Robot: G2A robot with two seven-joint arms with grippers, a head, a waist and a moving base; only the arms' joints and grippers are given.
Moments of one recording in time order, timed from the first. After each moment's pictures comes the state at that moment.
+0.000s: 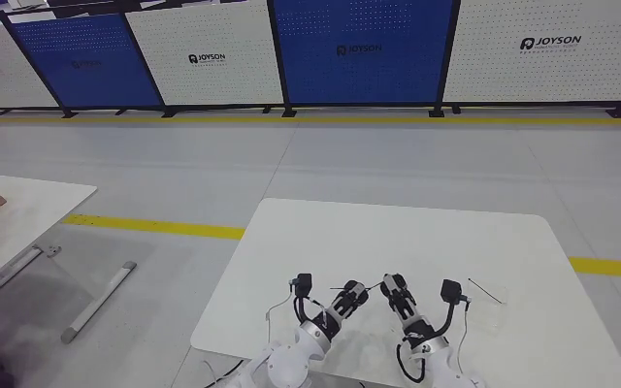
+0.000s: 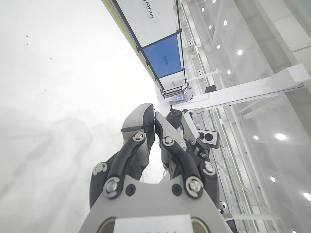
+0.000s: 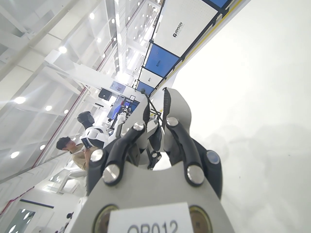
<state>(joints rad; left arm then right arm) 1.57 -1.27 -1.03 -1.68 0.03 -0.04 0.02 -1.54 -1.35 1.08 -1.61 -0.27 -0.16 0.02</state>
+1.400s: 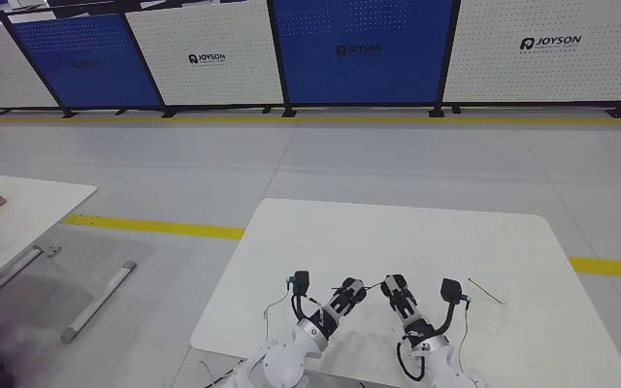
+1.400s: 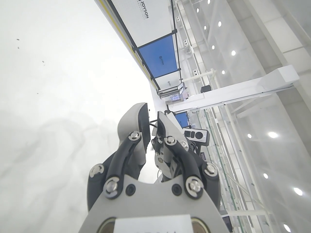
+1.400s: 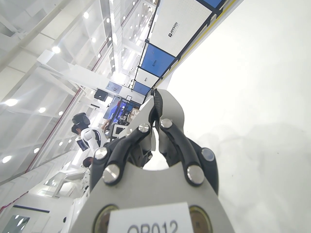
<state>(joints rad) 1.58 -1.27 -1.06 -1.70 0.01 -0.07 0.01 -1.54 -1.36 1.09 -1.61 -0.29 -0.13 0.02</state>
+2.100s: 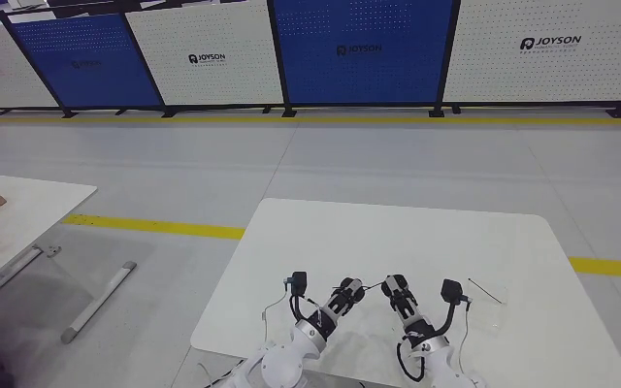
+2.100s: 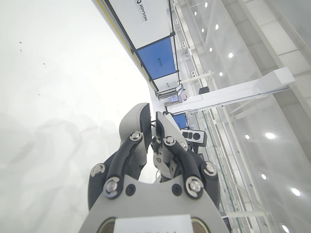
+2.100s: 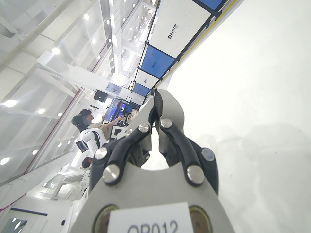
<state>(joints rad) 1.60 -1.26 -1.06 -1.71 0.01 -0.08 0.01 -1.54 -1.36 1.09 -1.61 -0.29 -0.12 0.02</state>
